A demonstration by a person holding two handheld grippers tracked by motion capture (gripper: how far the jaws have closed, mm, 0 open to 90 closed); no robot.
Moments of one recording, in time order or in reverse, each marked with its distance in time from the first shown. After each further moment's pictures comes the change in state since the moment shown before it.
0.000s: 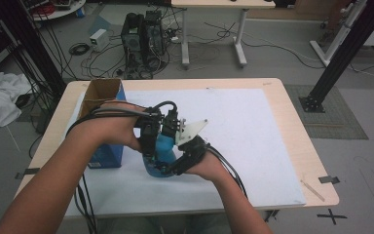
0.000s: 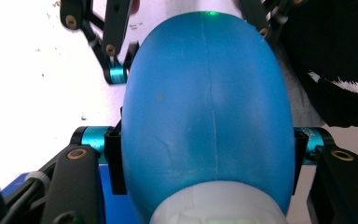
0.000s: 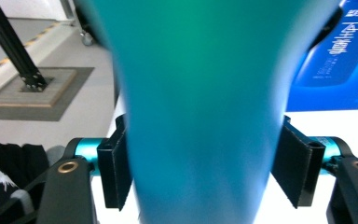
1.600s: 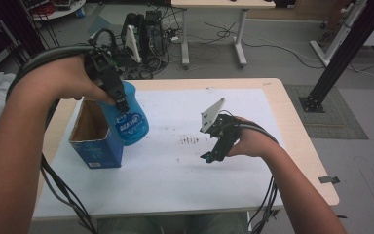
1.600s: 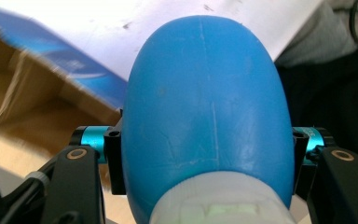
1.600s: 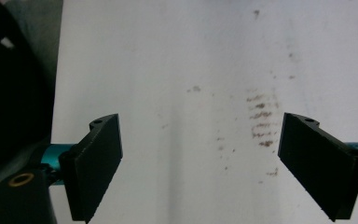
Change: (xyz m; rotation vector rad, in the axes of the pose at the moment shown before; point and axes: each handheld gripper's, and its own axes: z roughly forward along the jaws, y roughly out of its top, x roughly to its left) left arm 0.043 -0.104 -0.117 -0.119 -0.080 -0.753; right arm -0.019 0.027 -0.094 0.593 -0.099 -0.017
